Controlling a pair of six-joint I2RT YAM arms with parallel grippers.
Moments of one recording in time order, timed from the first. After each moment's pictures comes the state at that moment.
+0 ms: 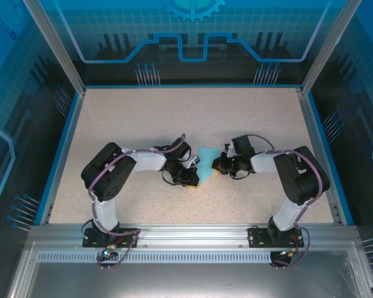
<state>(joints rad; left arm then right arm) -0.65 1.88 0.98 -0.33 0.66 -0.54 0.35 1.72 0.69 0.03 -0.58 0.84</state>
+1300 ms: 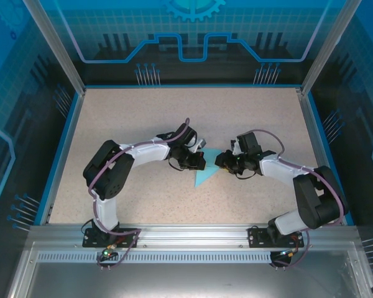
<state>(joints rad) -0.63 1.91 1.21 -0.39 0.56 -0.53 0.35 1.47 0.68 -0.20 -0.47 0.78</state>
